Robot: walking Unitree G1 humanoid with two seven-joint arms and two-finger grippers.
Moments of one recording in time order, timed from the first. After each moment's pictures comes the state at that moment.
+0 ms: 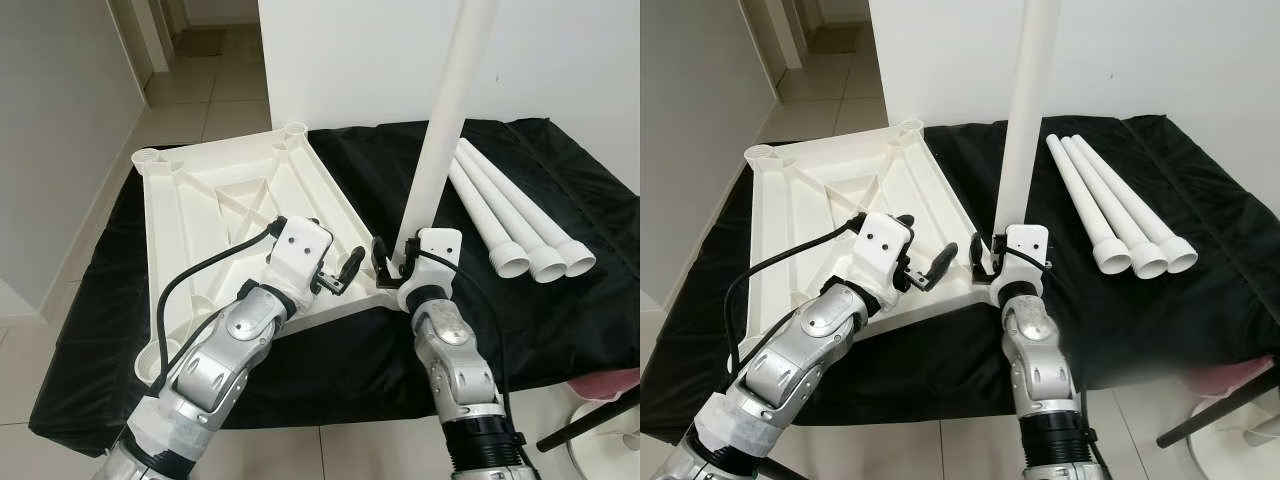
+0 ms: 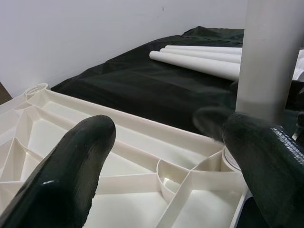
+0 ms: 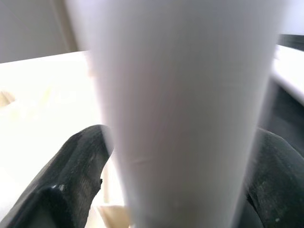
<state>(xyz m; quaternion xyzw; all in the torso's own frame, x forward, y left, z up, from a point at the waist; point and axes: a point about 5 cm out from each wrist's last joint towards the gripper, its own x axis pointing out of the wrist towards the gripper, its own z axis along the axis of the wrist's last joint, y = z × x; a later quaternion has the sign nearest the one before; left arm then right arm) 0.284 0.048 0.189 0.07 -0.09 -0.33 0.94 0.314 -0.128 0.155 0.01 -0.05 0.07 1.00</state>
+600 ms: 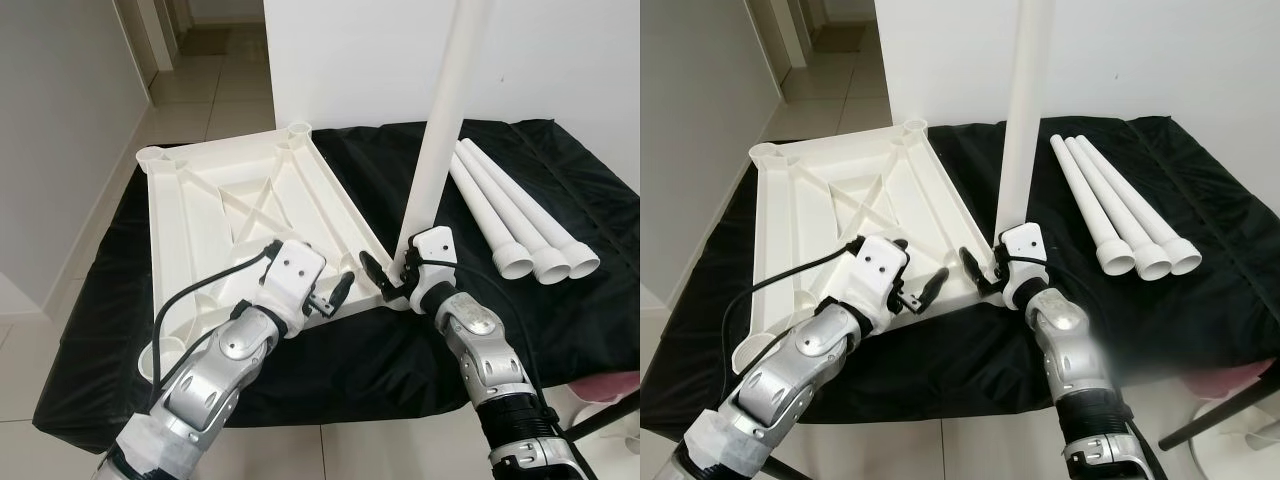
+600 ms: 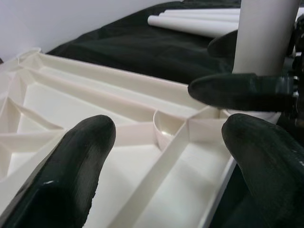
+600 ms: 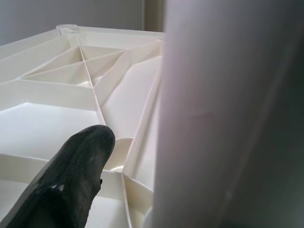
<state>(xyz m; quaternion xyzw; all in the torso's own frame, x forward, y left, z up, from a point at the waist) 0.274 0.057 0.158 0.08 -0.03 -0.34 0.94 0.329 -0.148 0.145 -0.07 -0.04 0.23 0.97</state>
